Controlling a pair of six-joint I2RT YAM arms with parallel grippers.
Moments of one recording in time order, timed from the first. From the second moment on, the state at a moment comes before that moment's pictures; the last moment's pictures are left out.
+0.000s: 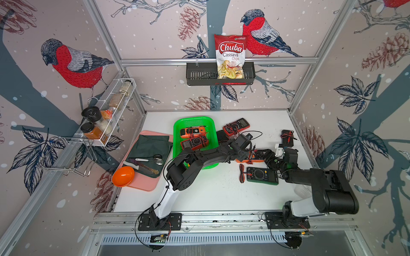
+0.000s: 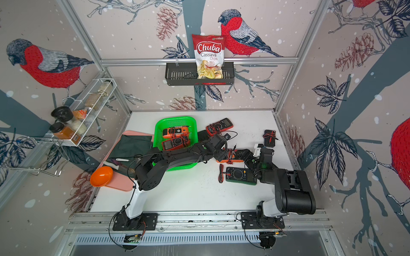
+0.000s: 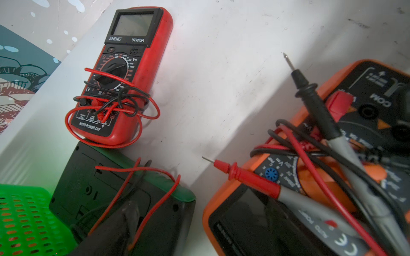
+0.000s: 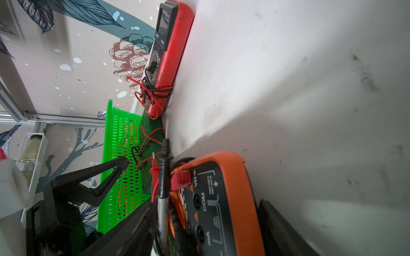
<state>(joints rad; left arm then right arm) -0.95 2.15 1.57 -0.28 -0.28 0.07 -0.03 1.50 0.31 0.61 -0.63 0.81</state>
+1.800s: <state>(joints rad) -0.92 1.33 1.06 -0.11 -0.58 0.01 0.31 1.41 0.66 0.60 -0.50 0.86</state>
